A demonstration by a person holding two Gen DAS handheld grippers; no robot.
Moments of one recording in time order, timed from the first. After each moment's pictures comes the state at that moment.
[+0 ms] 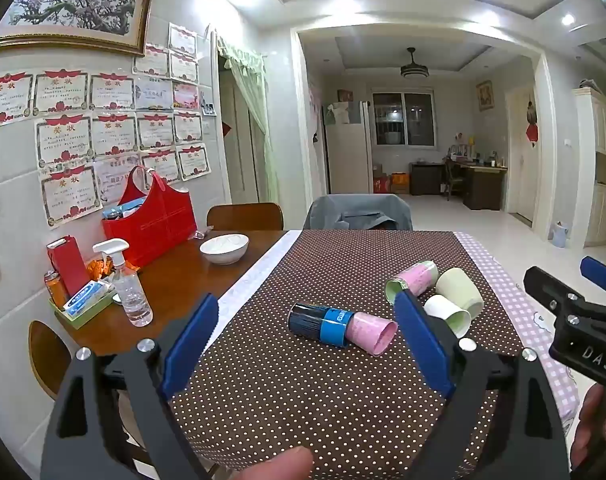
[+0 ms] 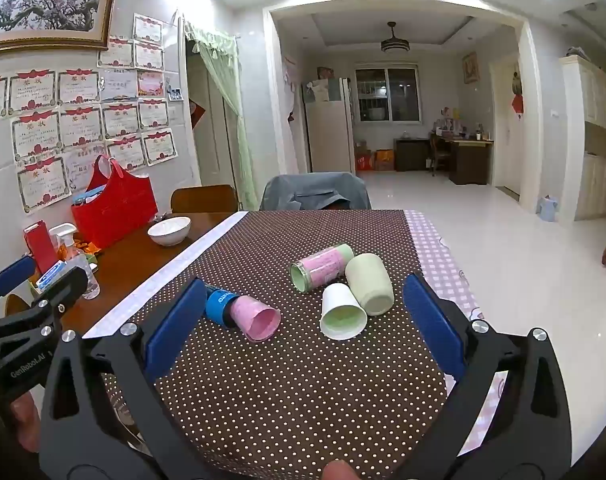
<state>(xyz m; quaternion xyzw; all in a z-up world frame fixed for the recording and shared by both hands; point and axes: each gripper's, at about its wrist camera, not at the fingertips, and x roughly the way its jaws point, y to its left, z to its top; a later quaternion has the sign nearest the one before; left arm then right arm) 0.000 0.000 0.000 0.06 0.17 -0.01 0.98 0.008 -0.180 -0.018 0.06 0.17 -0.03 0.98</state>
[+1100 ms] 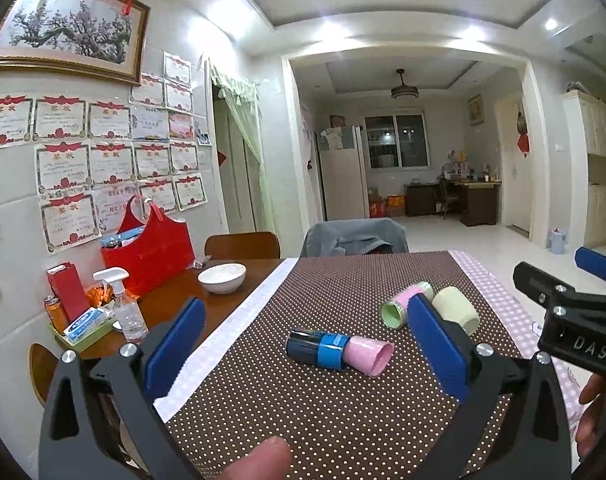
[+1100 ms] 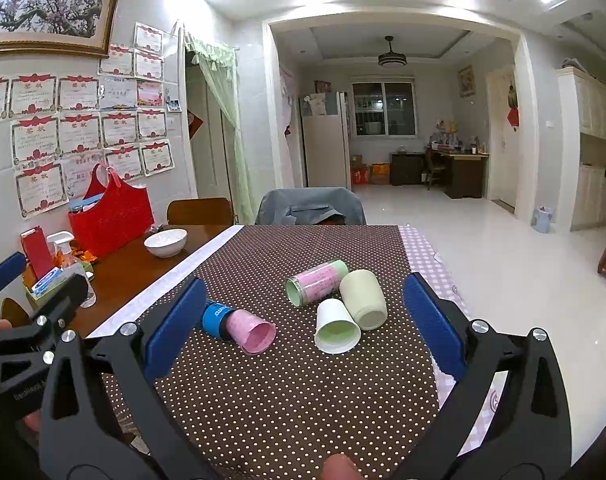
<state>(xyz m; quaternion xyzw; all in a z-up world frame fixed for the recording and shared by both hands) -0.013 -0.004 0.007 0.07 0.11 -0.02 0.99 -0.001 -0.178 -0.009 0.05 0.13 -0.04 0.99</state>
